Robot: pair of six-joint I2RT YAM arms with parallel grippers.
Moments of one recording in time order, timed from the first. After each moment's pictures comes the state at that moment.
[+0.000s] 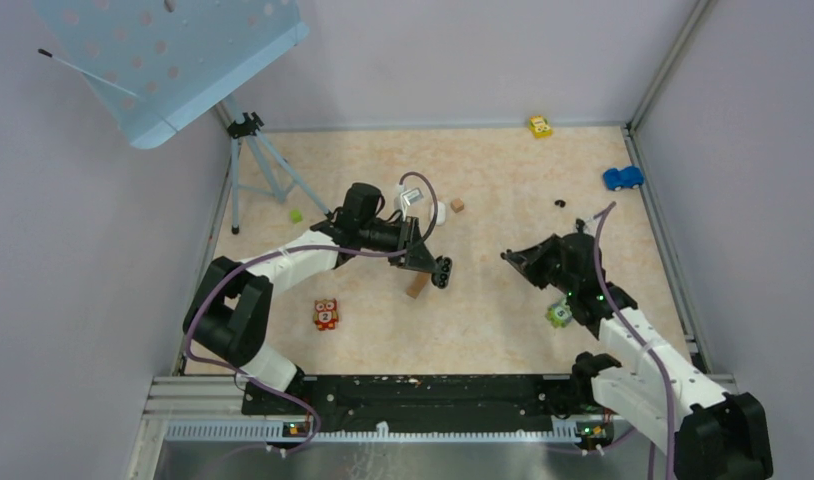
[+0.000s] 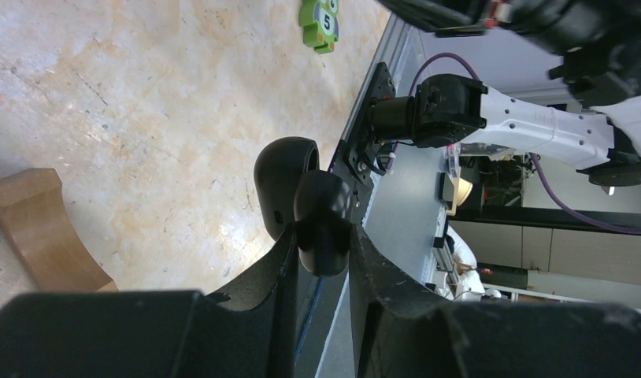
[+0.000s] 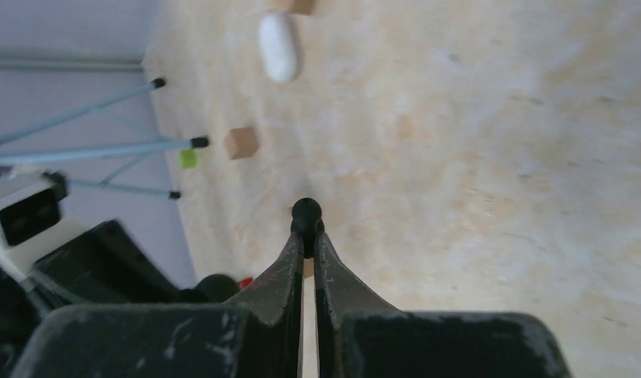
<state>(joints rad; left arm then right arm) -0.52 1.56 0.93 -0.02 0.98 -0.58 0.33 0.84 0.40 -0.11 -0.05 1.15</state>
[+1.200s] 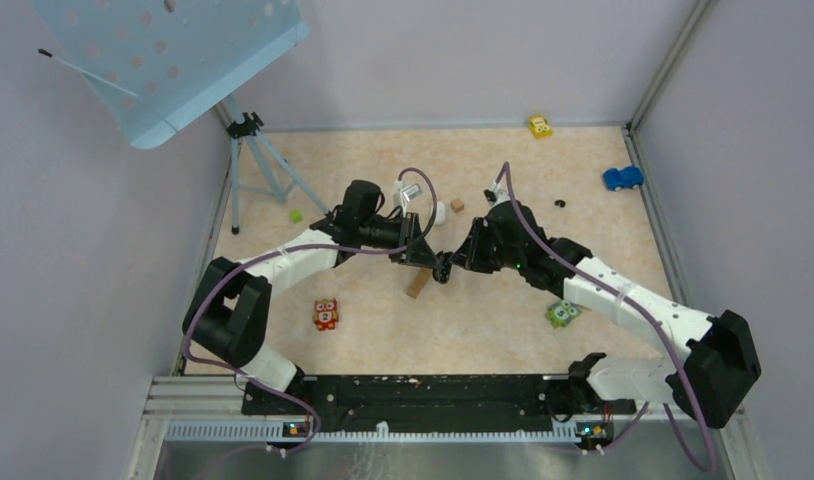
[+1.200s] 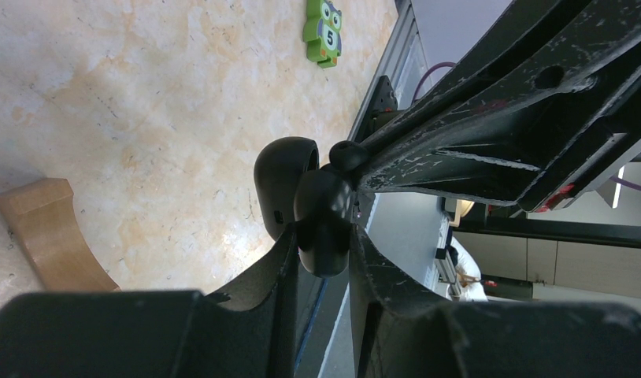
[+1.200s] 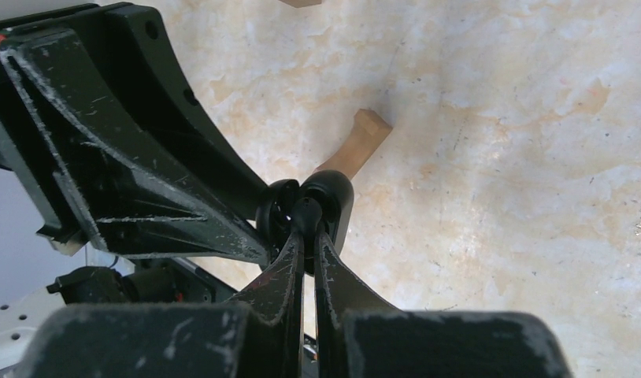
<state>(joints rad) -0.52 1.56 0.95 -0.01 0.95 -0.60 0.74 1.19 0.90 -0.36 -0.03 0.78</state>
